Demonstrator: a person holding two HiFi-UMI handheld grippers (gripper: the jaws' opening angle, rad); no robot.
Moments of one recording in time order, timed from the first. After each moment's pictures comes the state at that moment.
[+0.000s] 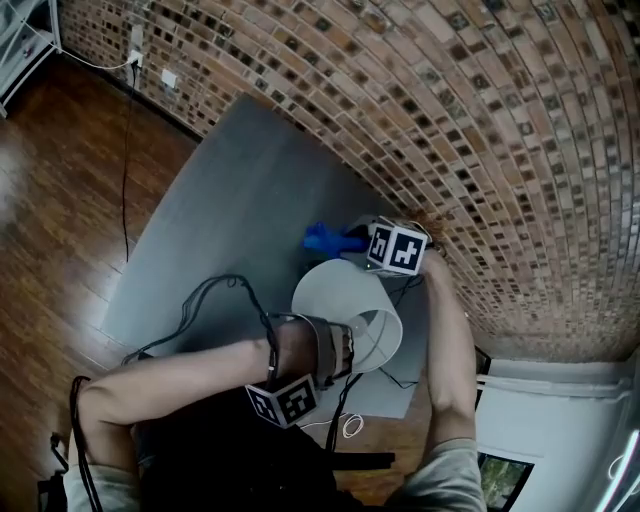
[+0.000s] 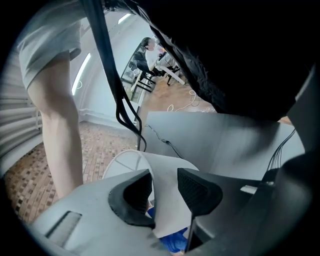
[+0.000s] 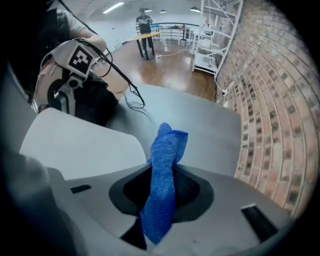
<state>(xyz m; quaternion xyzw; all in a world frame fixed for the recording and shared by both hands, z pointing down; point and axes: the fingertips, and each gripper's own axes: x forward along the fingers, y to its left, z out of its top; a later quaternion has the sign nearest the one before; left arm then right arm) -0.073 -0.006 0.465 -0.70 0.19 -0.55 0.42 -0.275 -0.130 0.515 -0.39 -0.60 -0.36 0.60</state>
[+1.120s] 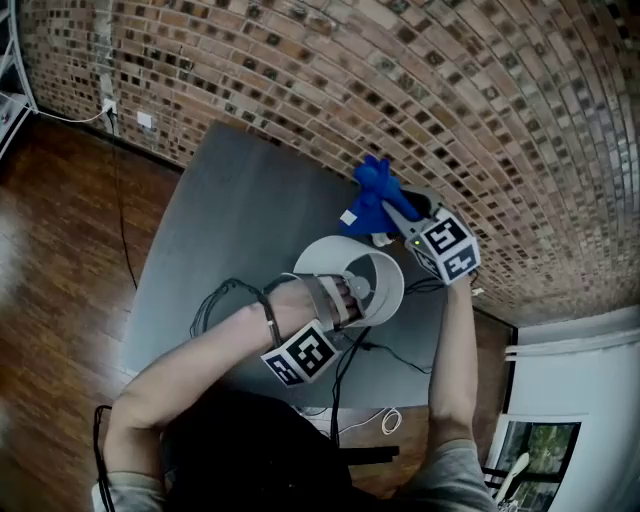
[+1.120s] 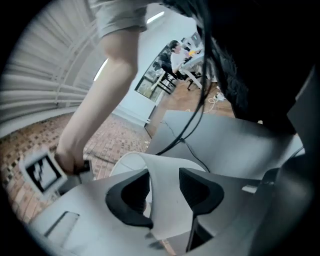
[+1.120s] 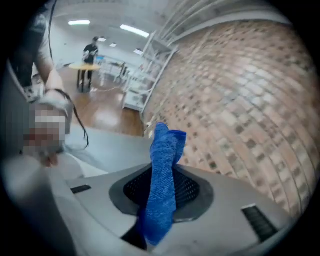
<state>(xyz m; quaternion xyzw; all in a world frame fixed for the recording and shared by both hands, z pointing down) -0.120 -0.056 0.437 -0.75 0.28 -0.49 0.36 -0.316 -0.194 0.340 -0.08 -0.86 -0.34 0.37</state>
